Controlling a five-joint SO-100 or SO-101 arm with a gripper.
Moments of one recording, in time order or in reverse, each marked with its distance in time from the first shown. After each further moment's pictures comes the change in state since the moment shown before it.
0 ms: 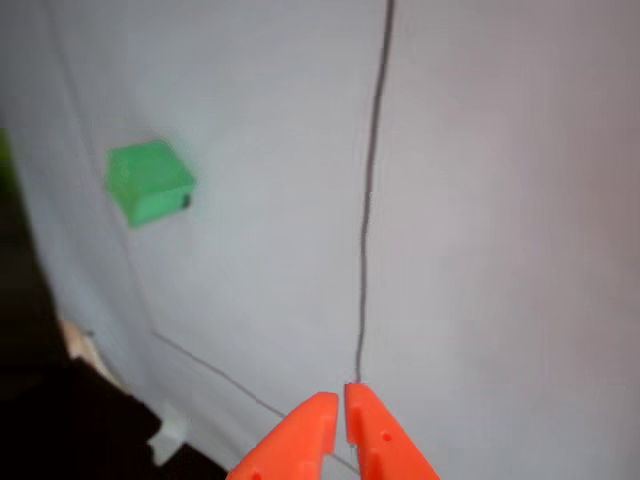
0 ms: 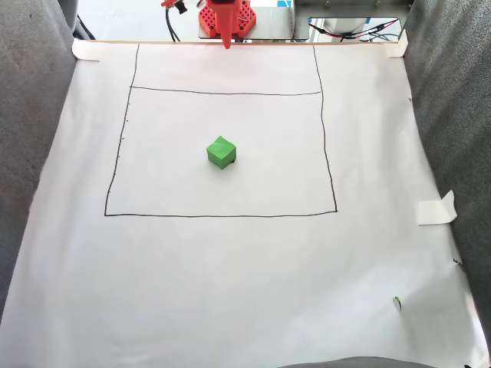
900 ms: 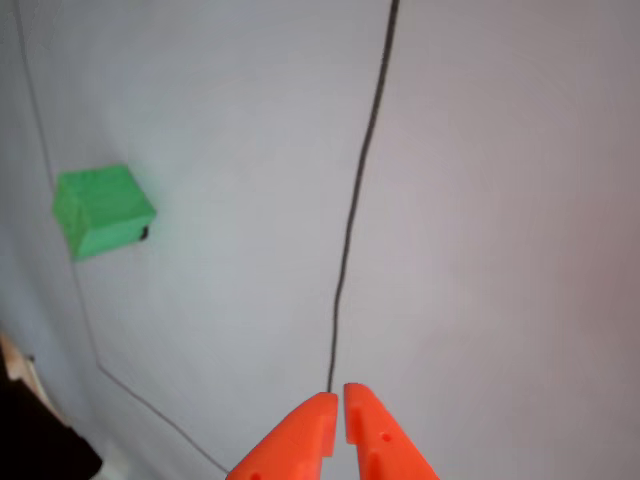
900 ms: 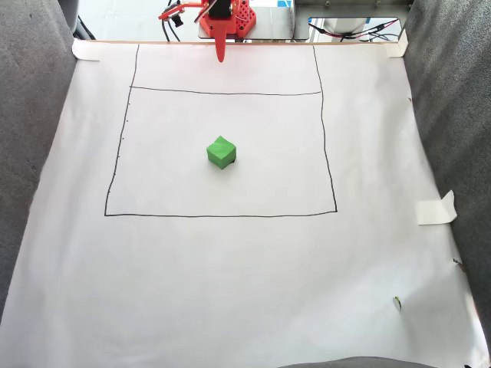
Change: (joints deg) arm 3.3 0.4 11.8 -10.3 -8.1
